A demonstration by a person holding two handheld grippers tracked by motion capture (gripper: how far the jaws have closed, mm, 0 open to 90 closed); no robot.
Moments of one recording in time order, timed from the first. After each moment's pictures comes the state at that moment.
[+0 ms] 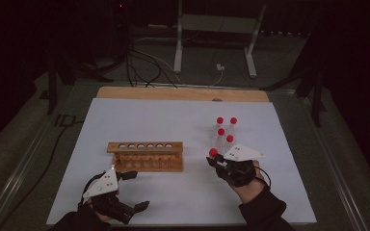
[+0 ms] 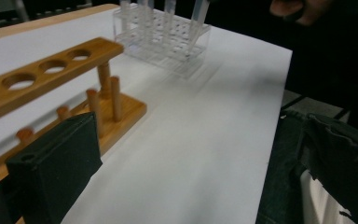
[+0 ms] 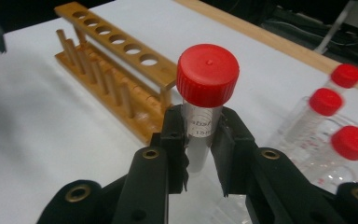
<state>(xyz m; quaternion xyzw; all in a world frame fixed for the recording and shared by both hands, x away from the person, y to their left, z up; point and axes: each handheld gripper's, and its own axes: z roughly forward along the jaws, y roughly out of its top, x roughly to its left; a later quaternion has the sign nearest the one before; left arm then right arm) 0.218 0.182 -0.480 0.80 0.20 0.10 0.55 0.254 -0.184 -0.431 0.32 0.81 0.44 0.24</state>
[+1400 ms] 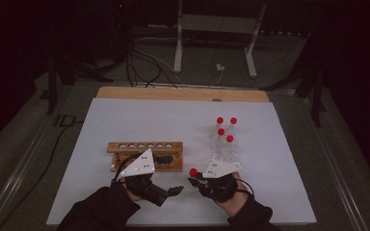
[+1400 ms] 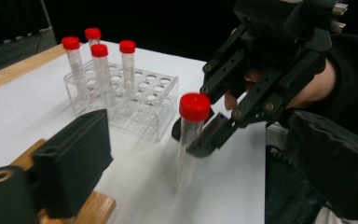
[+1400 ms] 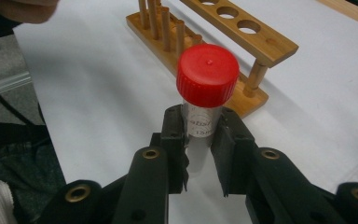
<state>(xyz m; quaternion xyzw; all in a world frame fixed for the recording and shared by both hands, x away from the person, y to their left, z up) 0.248 0.099 -0.436 0.81 0.12 0.09 0.57 0.235 -0.146 -0.457 0.25 0.85 0.43 0.17</state>
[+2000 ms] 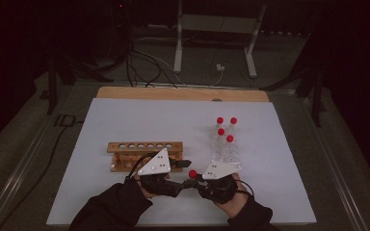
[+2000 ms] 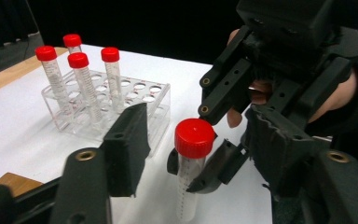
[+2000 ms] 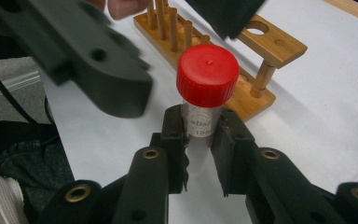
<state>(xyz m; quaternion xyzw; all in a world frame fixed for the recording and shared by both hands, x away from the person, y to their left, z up) 0.256 0.068 -0.441 0.82 0.10 0.10 0.56 0.232 -0.145 -0.456 0.24 0.86 0.43 0.16</state>
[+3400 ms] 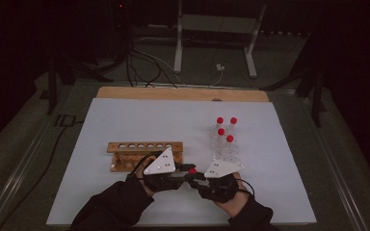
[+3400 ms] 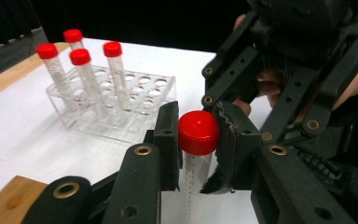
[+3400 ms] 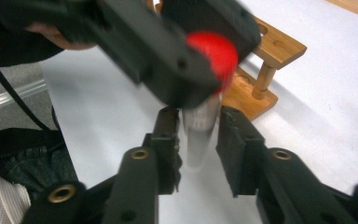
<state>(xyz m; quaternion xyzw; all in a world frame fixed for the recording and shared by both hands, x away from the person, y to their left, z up) 0.260 0.066 -0.435 0.83 0.09 0.11 0.54 0.234 -0.149 -0.456 0.25 0.85 0.44 0.15</state>
